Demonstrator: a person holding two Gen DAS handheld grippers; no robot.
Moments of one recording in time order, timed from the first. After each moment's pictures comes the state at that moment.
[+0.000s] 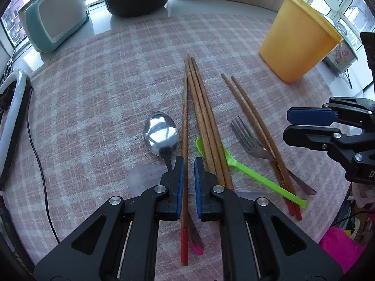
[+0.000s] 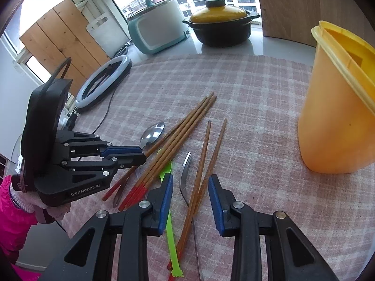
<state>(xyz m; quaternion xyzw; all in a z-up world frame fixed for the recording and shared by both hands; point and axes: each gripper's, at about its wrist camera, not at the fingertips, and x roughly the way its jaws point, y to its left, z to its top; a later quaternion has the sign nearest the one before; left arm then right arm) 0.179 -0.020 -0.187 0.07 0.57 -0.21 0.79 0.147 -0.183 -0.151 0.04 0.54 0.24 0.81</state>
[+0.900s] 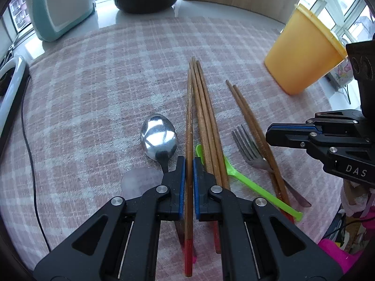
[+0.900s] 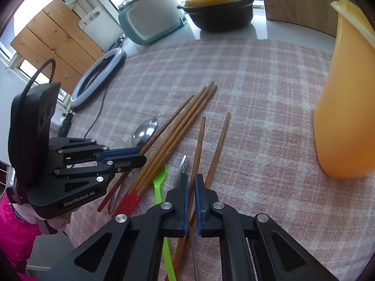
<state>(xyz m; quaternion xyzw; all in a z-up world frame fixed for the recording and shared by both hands) 0.181 -0.015 -0.186 0.02 0.57 -0.20 0.80 0.165 -0.178 -0.170 0.05 0.56 0.25 0.79</state>
